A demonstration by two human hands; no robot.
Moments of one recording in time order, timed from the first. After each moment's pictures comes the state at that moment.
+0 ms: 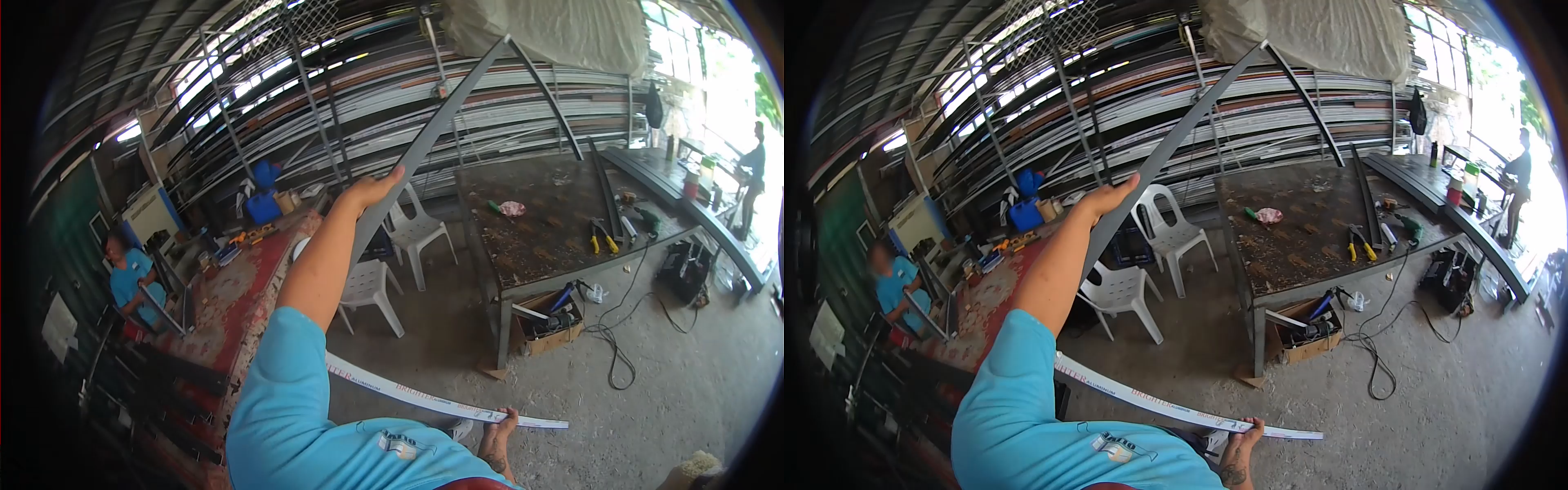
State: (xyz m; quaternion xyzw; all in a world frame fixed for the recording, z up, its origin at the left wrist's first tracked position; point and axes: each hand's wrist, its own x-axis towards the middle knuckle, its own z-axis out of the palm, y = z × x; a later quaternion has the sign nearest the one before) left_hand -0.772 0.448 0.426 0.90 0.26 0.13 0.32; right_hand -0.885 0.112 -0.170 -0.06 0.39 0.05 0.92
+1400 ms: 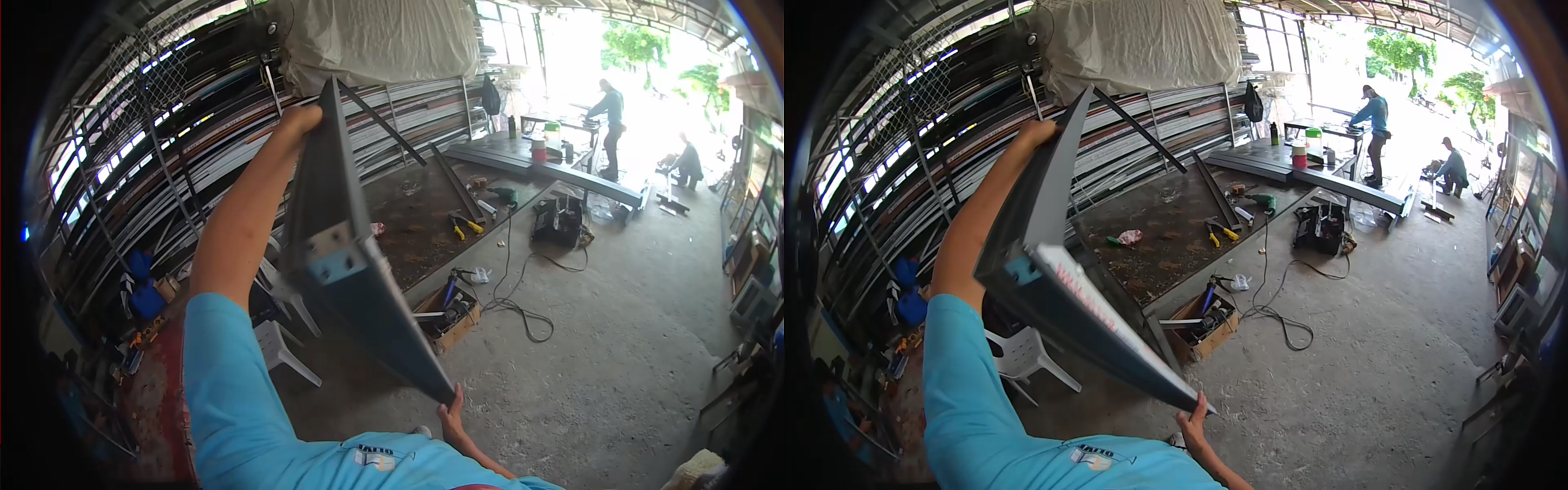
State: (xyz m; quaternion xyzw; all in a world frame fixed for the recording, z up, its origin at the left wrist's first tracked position) left_hand -0.640 0.296 0.581 0.90 0.02 0.29 0.34; right_hand -0.955 0.083 -0.072 -0.57 0.08 -0.02 0.82
